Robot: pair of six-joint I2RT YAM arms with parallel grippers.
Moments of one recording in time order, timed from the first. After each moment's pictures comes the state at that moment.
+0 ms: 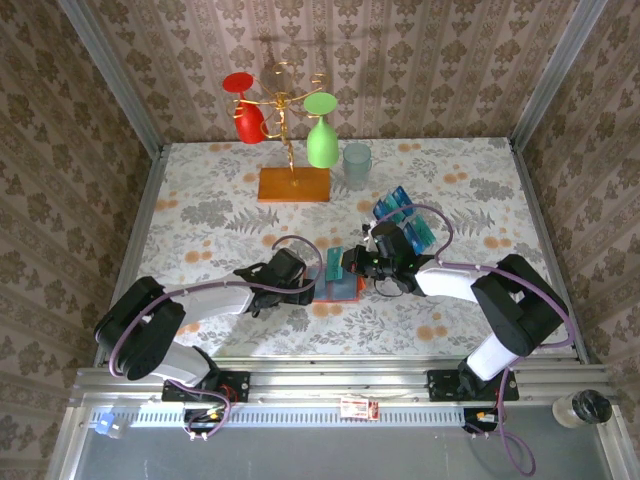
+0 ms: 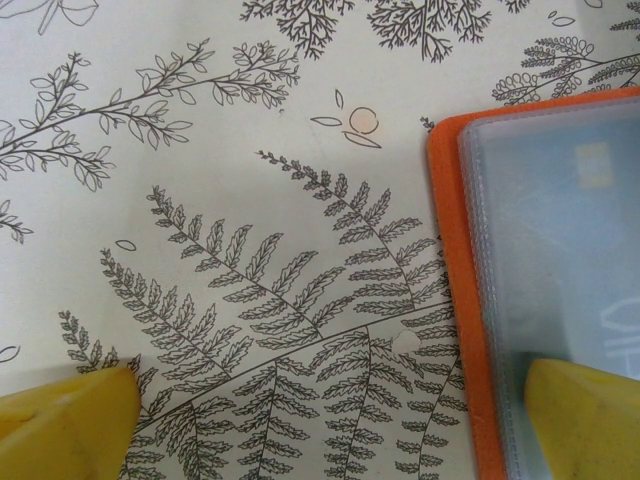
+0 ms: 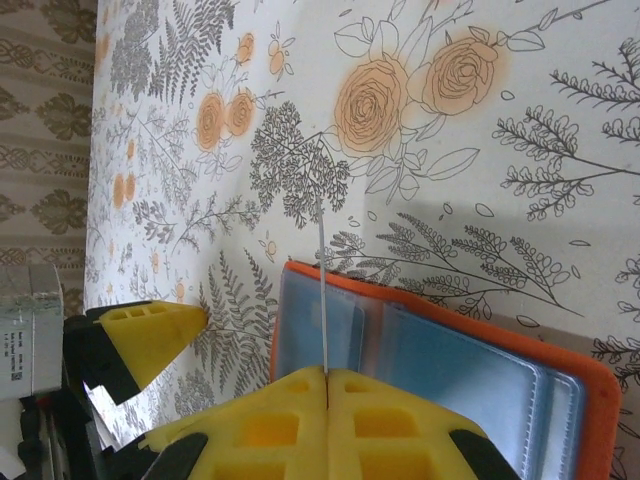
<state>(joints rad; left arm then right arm) -0.82 1.44 0.61 -0.24 -0.20 -0.53 0.58 1.60 0.68 0.26 -0.31 0.87</state>
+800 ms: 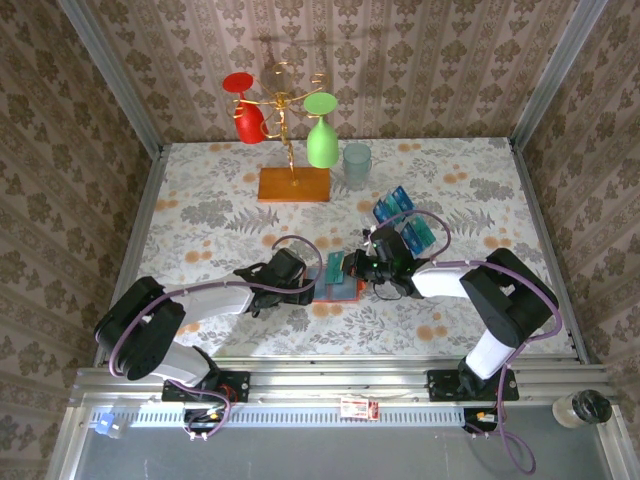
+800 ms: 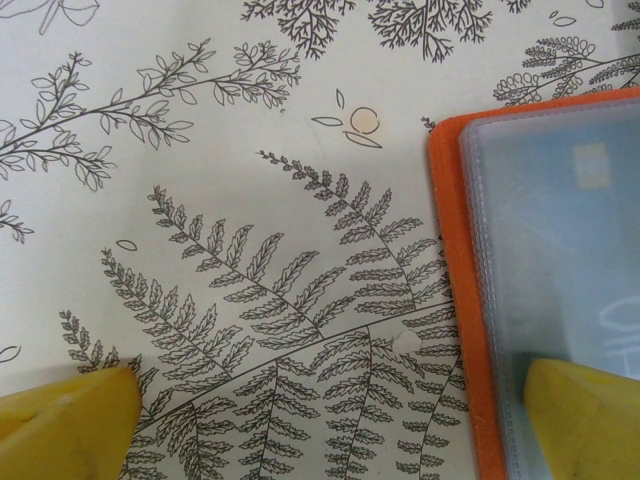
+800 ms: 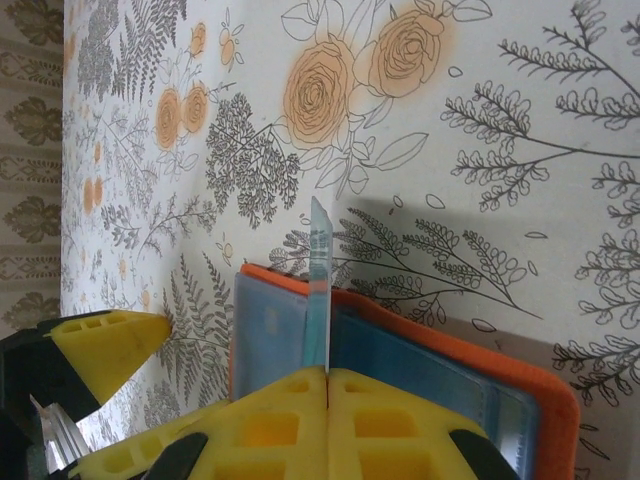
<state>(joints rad) -0.82 1.44 0.61 -0.24 -0.20 -0.53 0.58 1.66 0.65 0.33 -0.30 0.89</state>
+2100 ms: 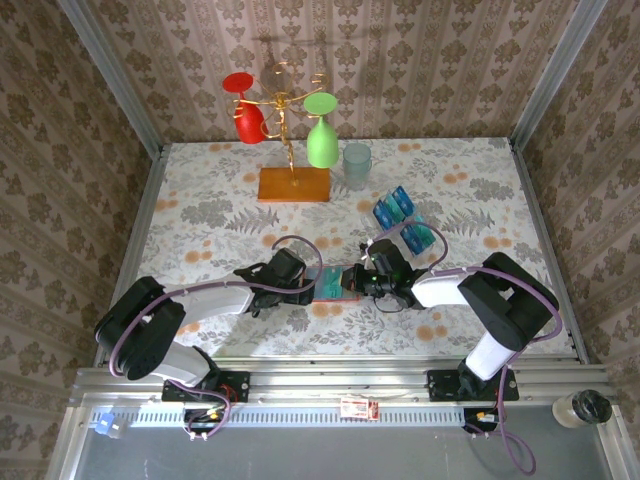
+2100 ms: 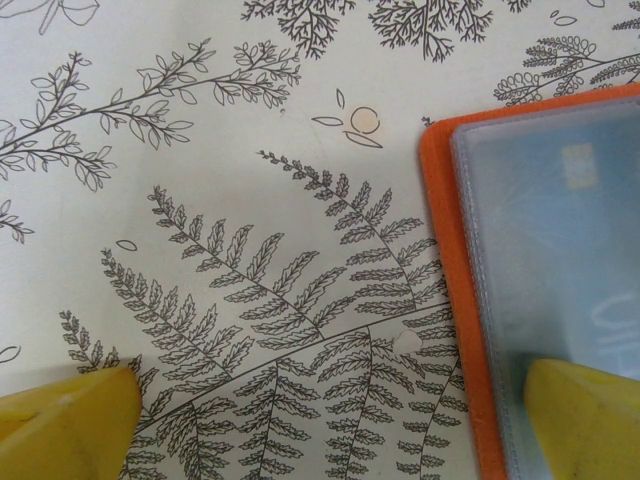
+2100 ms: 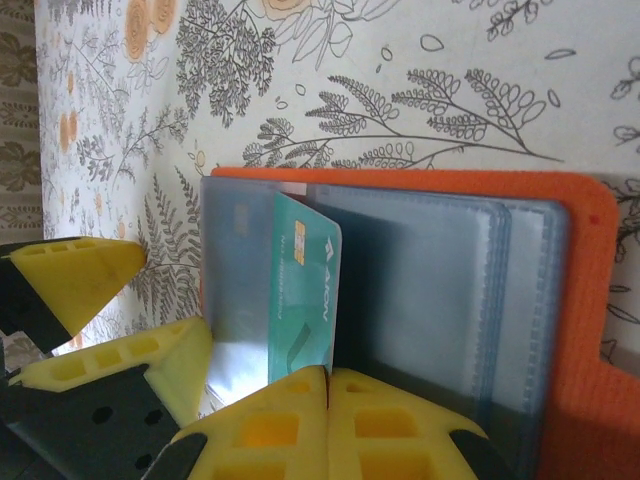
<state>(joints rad) -0.82 1.45 0.61 -0.24 -0.20 -0.53 0.64 1.64 0.57 0.35 -0.32 0.92</state>
